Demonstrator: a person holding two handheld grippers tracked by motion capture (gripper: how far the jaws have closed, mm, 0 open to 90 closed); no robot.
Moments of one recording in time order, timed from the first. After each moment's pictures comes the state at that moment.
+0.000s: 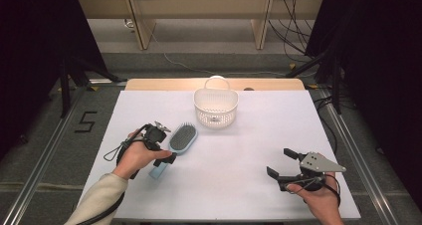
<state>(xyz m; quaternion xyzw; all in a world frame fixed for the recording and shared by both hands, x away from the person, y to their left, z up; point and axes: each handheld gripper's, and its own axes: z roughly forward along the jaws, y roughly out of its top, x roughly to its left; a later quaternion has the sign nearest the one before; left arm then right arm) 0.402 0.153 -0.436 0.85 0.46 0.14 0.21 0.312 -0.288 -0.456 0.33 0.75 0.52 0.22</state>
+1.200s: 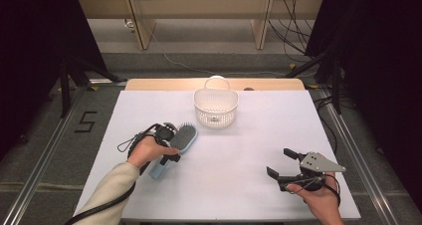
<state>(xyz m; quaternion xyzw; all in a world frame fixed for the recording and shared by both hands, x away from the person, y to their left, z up) 0.430 0.137 -0.463 0.87 0.48 0.08 0.14 0.313 -0.288 -0.457 0.33 0.75 0.52 0.21</state>
